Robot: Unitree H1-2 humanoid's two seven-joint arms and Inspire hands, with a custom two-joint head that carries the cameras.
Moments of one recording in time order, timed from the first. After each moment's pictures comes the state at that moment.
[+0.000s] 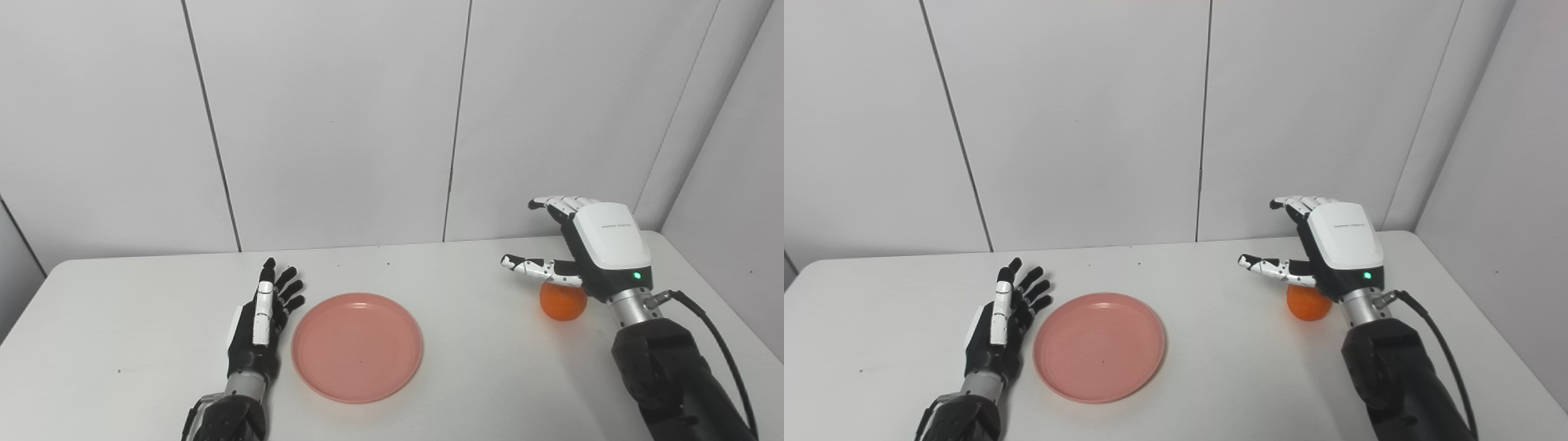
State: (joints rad) left arm -0.47 -0.04 0.06 0.43 -0.13 -0.01 -0.05; right arm -0.42 -0.45 0.02 0.05 -0.99 0.03 -0.09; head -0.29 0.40
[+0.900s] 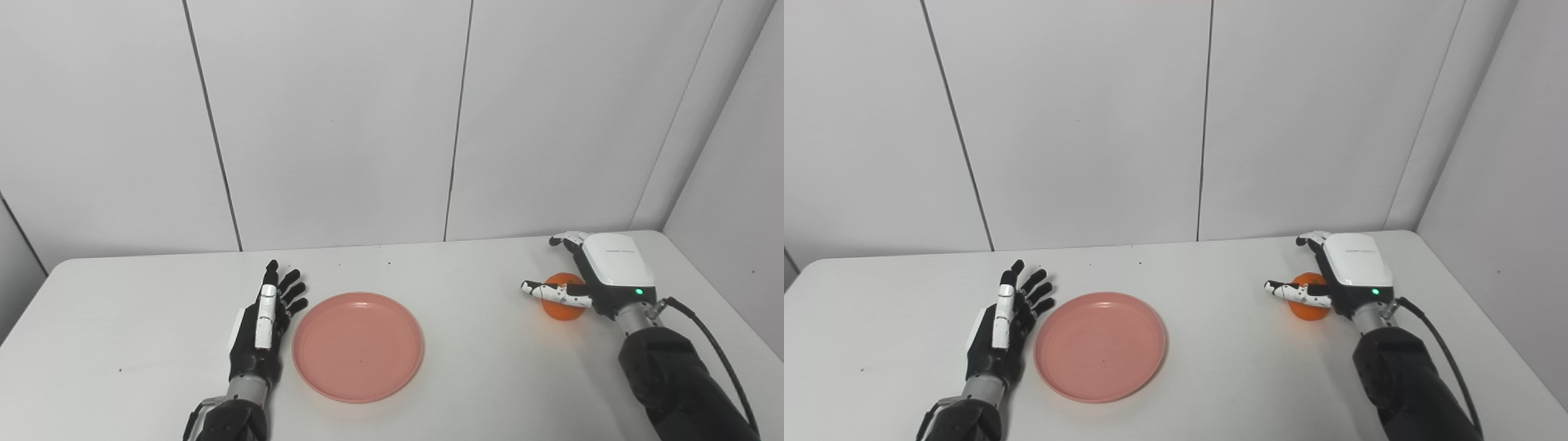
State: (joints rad) left arm -0.45 -0.05 0.04 0.40 -0.12 0.00 -0.04; right arm -0.44 -0.49 0.08 0.28 -0.94 0.08 -0.09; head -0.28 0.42
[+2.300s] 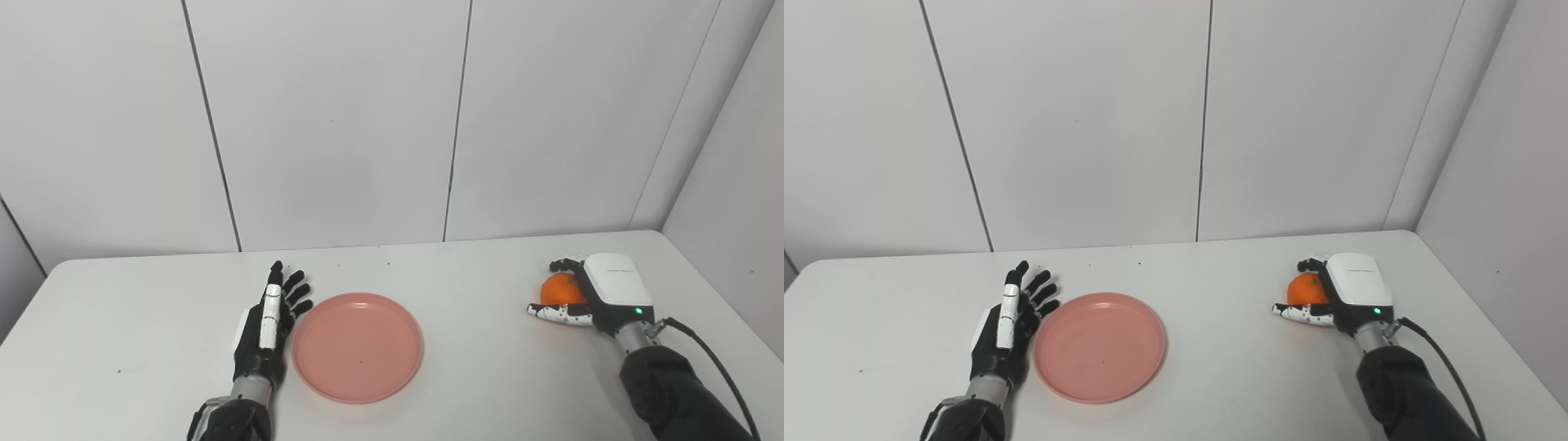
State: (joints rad) left arm -0.44 -0.05 0.02 0.38 -0.12 0.03 -0.03; right arm -0.46 -0.52 0.17 0.52 -0.82 -0.06 -0.33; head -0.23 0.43
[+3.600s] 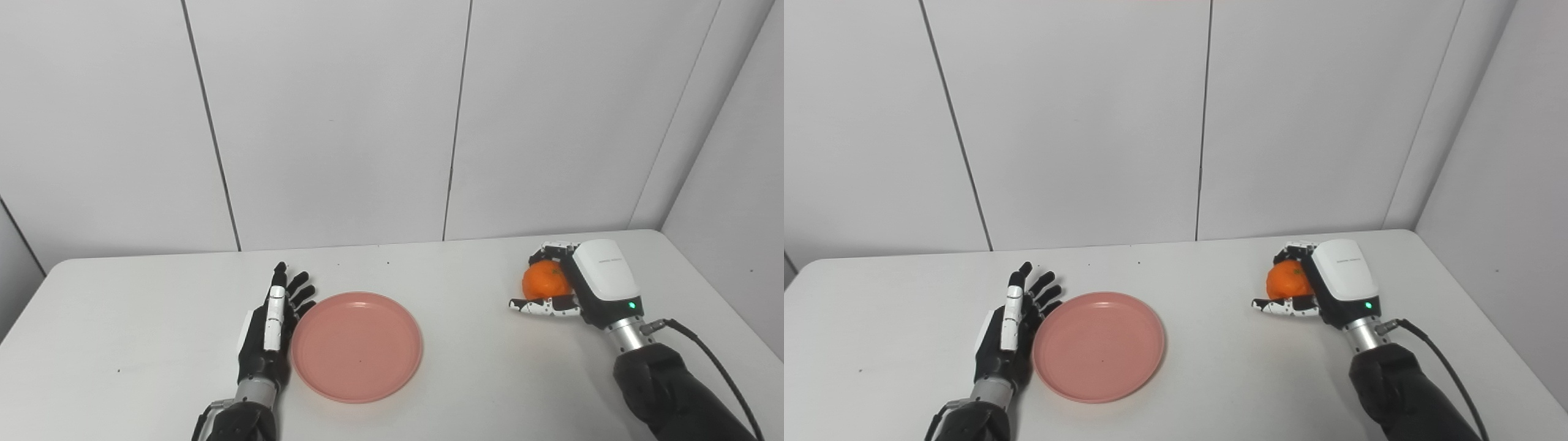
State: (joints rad) left arm -0.43 -0.07 0.01 0.36 -0.11 0.03 -0.01; right arm -0.46 -0.54 0.19 0.41 -0.78 -0.28 -0.48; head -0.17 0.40
